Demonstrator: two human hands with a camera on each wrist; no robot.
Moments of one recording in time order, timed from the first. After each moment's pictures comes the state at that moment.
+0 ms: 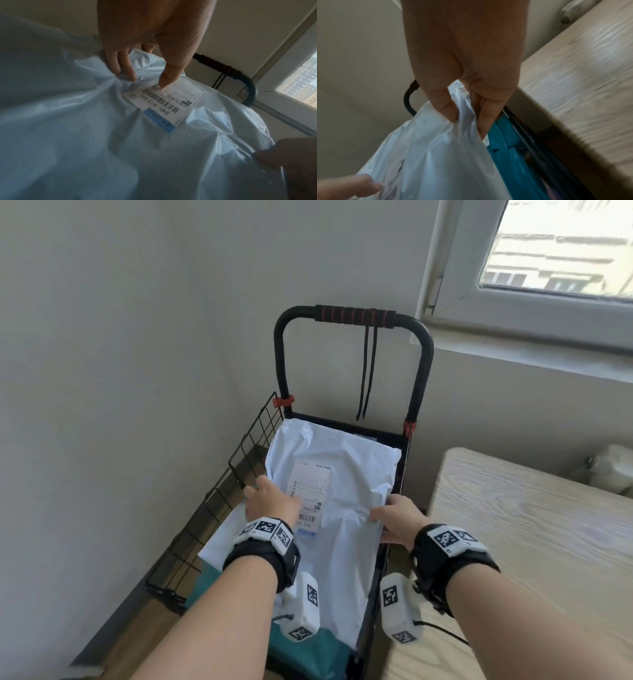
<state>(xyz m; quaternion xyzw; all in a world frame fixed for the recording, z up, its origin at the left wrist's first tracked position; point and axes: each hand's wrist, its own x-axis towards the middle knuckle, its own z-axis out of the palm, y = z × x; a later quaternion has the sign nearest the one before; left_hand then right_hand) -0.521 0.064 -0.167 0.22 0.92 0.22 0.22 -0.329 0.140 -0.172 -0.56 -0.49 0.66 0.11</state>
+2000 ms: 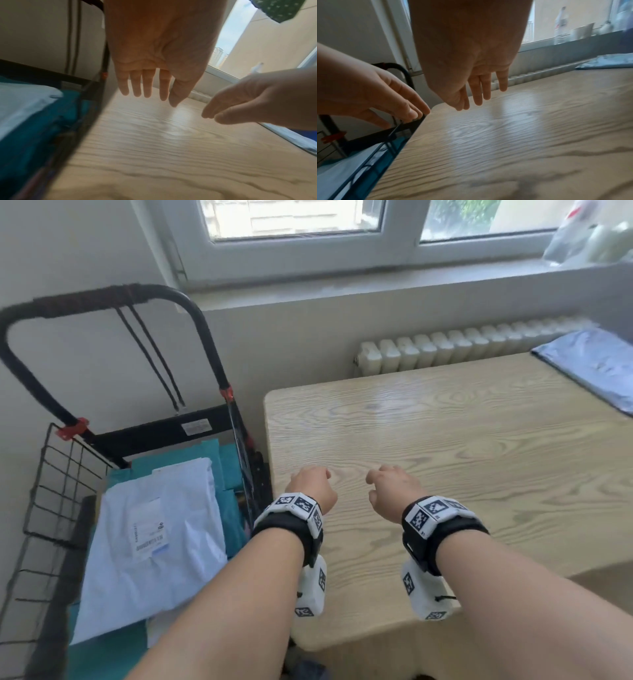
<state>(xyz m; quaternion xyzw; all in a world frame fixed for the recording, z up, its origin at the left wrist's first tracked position) -0.270 0.070 -0.186 0.73 0.62 -0.02 0.29 -0.117 0.023 -0.171 -0.73 -0.66 0.18 -0.08</state>
